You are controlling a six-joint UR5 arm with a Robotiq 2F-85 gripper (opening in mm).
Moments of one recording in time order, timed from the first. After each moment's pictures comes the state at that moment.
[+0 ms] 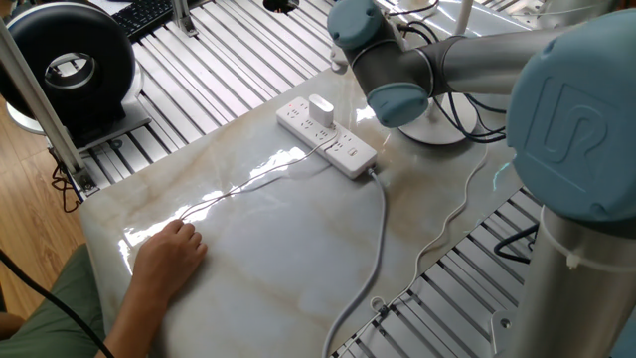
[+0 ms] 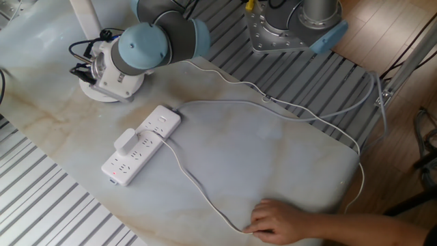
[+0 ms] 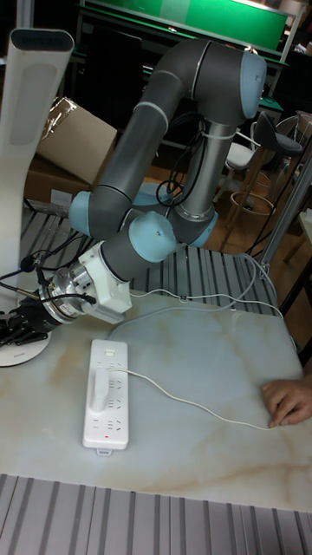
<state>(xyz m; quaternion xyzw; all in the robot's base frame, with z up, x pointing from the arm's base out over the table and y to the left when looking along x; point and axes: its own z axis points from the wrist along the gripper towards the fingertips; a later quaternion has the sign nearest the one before) 0.557 -0.258 0.020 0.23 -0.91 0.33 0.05</state>
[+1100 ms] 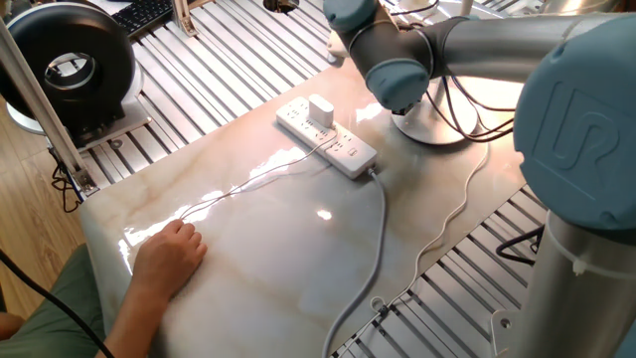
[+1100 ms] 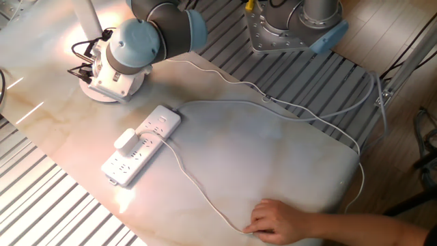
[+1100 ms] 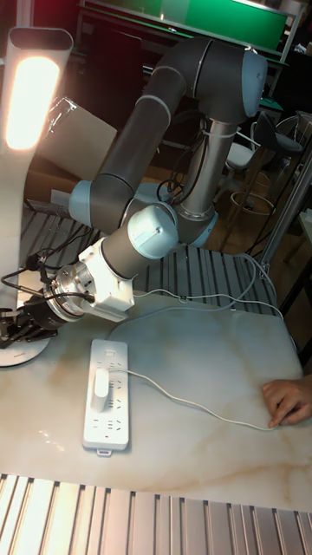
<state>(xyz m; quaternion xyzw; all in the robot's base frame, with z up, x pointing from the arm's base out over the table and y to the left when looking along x) 0.543 -0.237 0.019 0.20 -0.93 0.29 0.07</state>
